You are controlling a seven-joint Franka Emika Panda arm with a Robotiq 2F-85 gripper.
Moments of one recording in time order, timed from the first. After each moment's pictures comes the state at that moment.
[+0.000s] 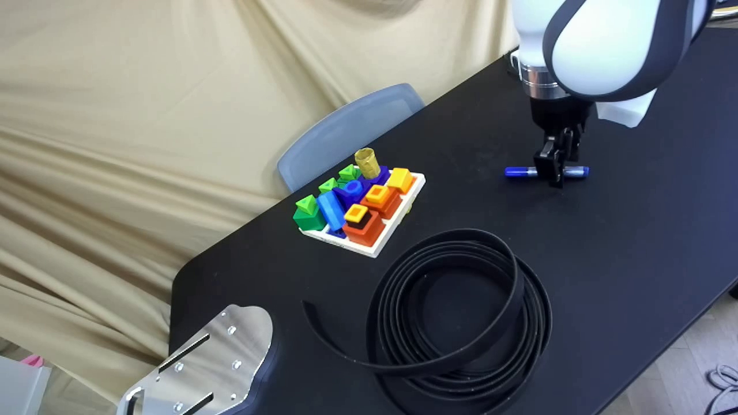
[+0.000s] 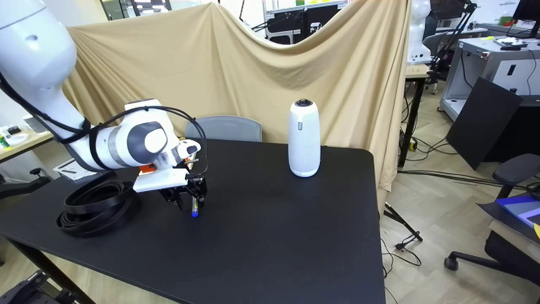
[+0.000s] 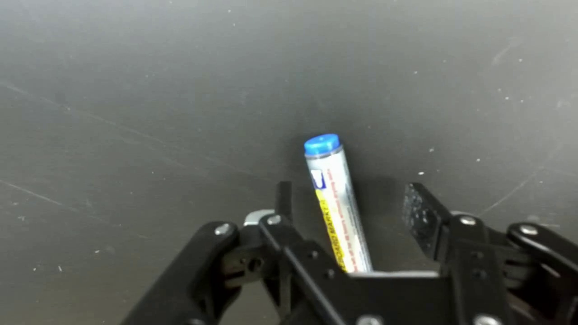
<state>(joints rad) 0.11 0.44 -0.05 -2.36 -0.21 2.81 -0.10</state>
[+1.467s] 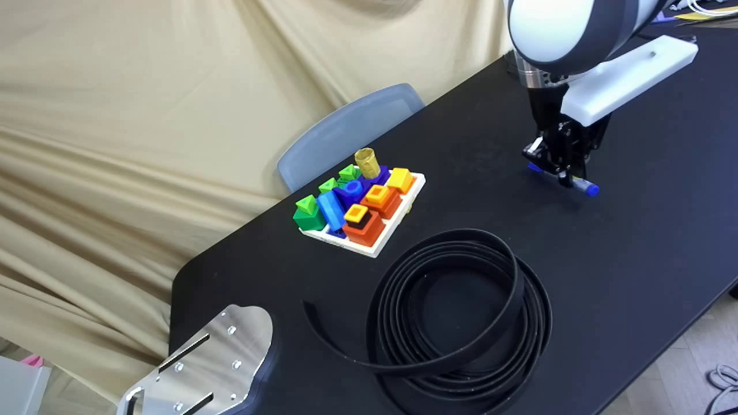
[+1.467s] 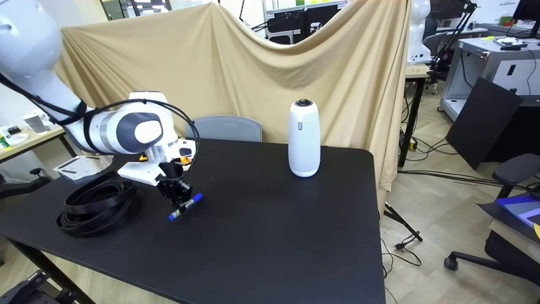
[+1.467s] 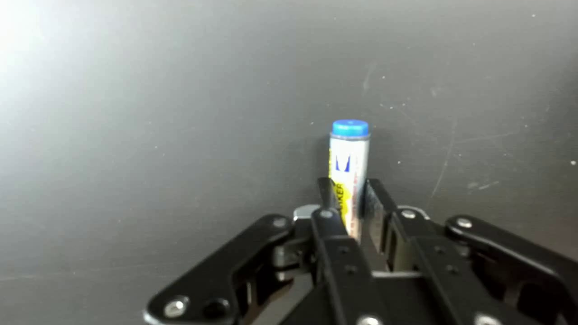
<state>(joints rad) 0.13 0.39 -0.03 -2.34 0.01 2.60 0.19</state>
